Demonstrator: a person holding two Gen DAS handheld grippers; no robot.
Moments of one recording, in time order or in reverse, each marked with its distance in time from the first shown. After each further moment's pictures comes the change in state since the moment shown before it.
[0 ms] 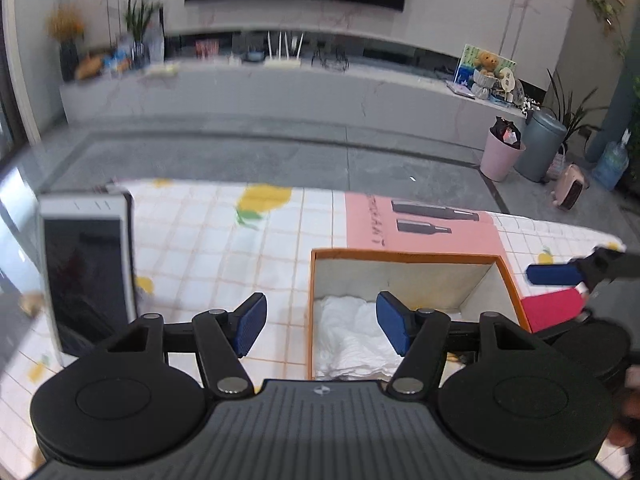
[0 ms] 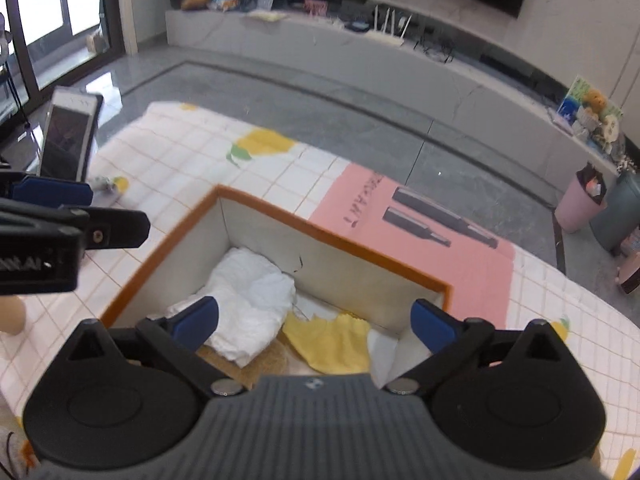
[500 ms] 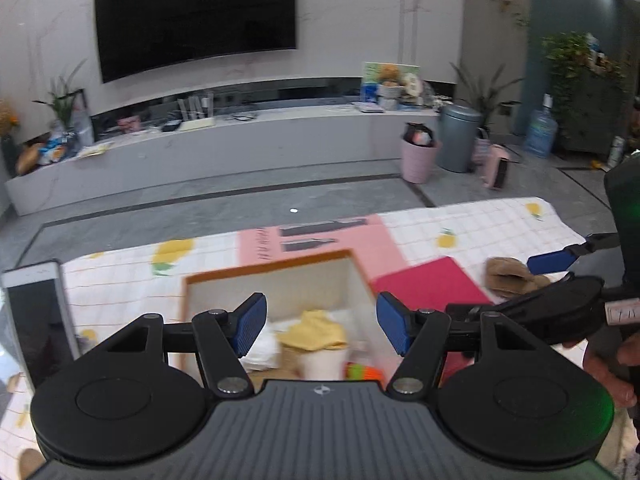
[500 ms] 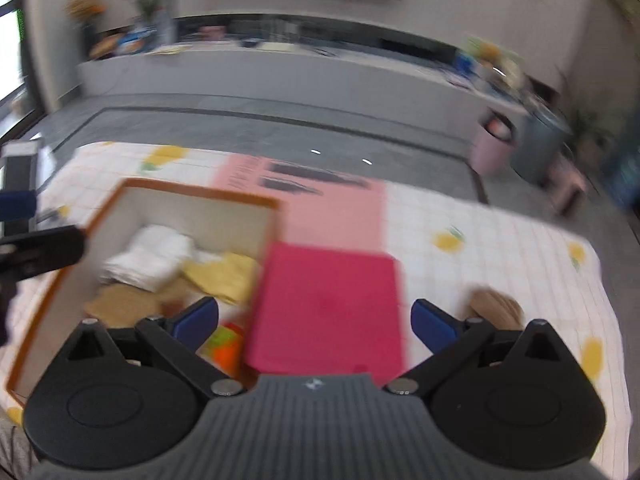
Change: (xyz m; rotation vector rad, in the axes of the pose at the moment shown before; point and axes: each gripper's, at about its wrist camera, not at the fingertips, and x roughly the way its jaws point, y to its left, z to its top) left arm -0.051 -0.115 -0.037 0.226 -0.115 -0.163; right arm -0.086 -0.100 -0.101 0.272 -0.022 -0.213
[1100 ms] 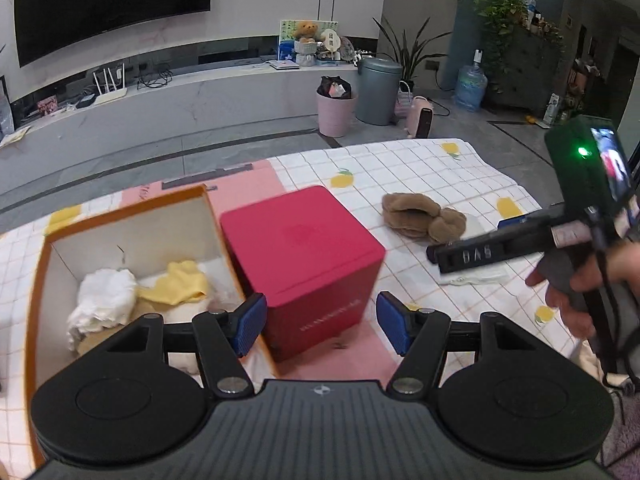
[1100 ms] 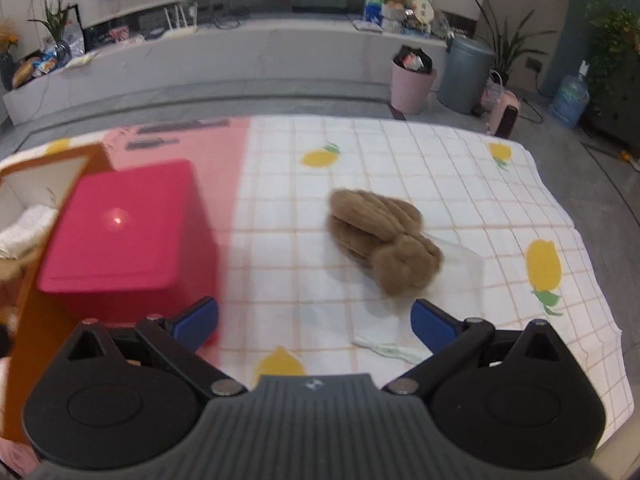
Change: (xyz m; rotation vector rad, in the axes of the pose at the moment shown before) left arm 0.041 -0.083 -0.047 0.069 0.105 -0.191; right arm 0.051 -0.129 -0.068 0.176 0.093 -0.107
